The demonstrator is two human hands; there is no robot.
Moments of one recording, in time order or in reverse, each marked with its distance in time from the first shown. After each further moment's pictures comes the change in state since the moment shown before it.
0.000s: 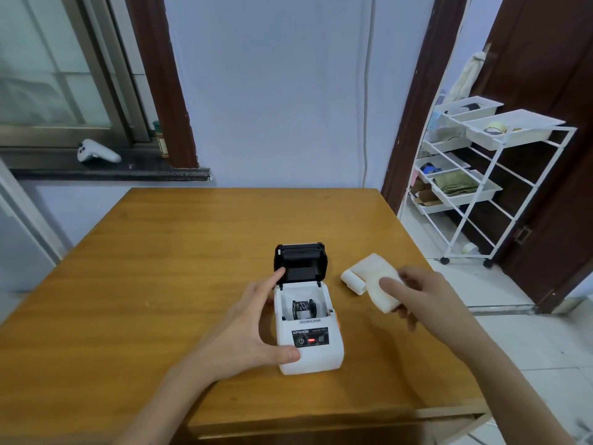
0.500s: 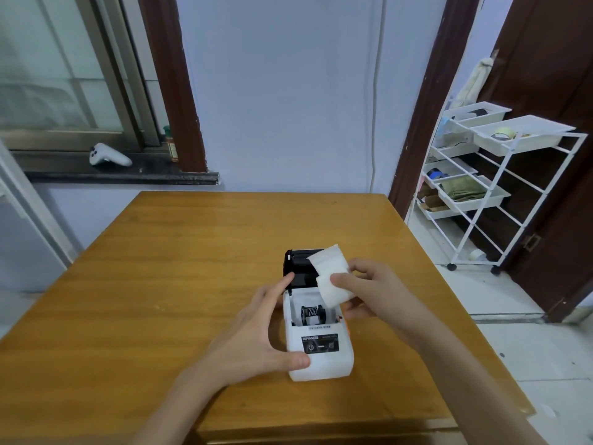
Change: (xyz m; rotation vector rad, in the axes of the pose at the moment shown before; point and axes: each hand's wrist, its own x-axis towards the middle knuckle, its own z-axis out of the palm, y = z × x) left_hand 0.000 -0.001 0.000 0.017 0.007 0.016; right_hand 0.018 -0.046 0.051 0.282 -0.247 0.064
